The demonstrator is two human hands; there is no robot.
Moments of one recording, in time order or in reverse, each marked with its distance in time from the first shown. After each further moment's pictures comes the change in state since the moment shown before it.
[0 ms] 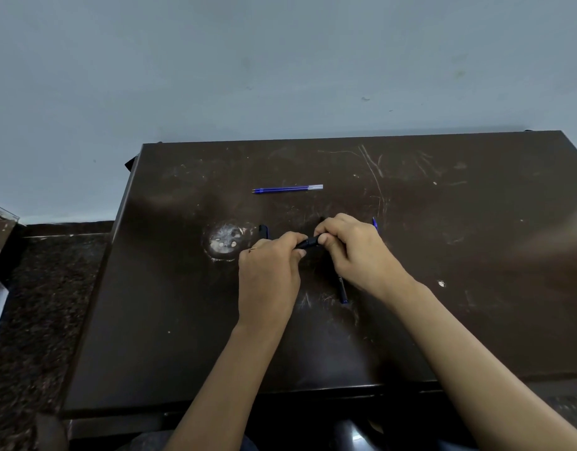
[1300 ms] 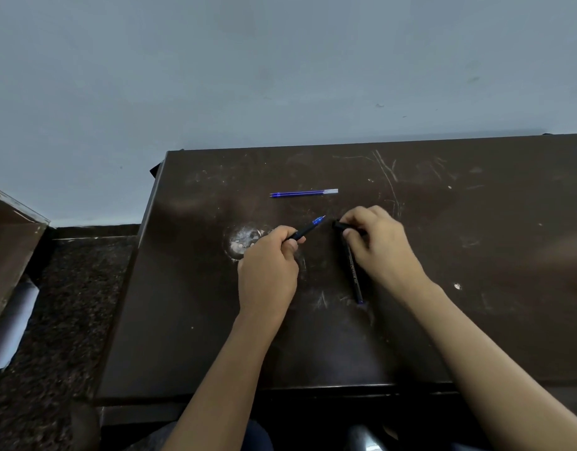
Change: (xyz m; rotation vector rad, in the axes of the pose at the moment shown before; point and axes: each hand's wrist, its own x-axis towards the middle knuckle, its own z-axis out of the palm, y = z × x) left_hand 0.008 -0.006 -0.024 -0.132 -0.057 -0.253; right_hand 0.002 0.005 0.000 -0.023 0.174 0.135
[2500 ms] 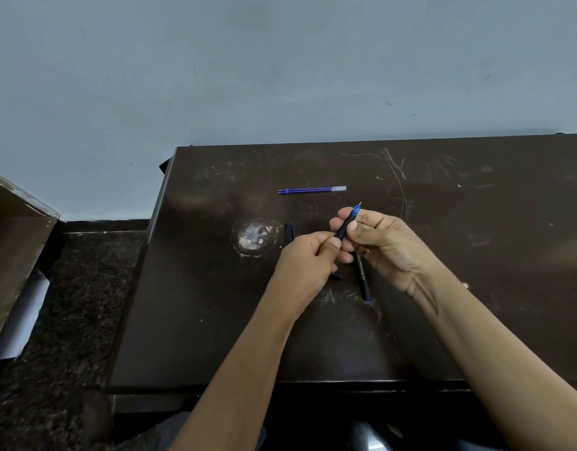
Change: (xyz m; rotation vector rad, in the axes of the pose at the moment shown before) left_hand -0.005 0.017 0.007 -0.452 -0.416 -0.132; right_hand -0.001 -0.010 -0.006 1.302 -0.288 0.418
